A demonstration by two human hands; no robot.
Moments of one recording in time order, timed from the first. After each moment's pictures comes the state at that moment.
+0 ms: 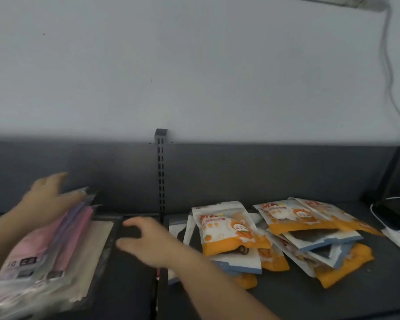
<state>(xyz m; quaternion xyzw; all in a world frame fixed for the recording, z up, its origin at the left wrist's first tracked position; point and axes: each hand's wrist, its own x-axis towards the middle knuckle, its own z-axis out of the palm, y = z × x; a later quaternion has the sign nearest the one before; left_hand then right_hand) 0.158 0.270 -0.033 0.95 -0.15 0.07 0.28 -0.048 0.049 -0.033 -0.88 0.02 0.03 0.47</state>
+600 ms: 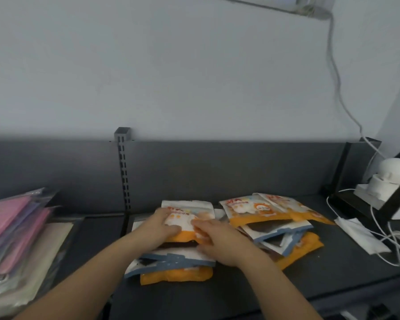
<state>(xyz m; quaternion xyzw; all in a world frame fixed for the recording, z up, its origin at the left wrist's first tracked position) -0.019 0.025 -0.066 0.85 -0.27 -0.24 0.39 -0.150 -0.134 -0.054 -0.98 0.13 0.05 0.16</state>
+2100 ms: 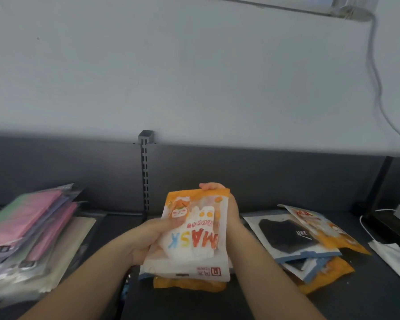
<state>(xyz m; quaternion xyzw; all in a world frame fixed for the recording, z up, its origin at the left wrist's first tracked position) -0.023 0.064 -0.044 0.63 -0.09 -0.45 0.63 -0.073 -0.116 -0.026 -0.51 0.19 -0.19 0.82</state>
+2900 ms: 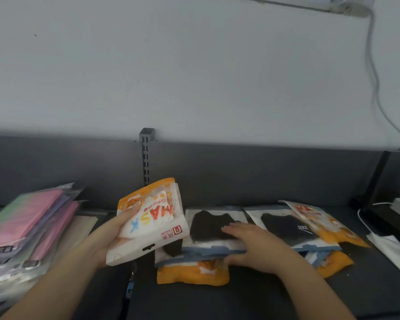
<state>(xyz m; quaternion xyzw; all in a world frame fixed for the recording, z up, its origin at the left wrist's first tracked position) 0.009 0.124 -0.058 0.57 0.07 -0.36 0.74 -0.166 -0.150 -0.031 -0.99 0.09 0.08 0.12</state>
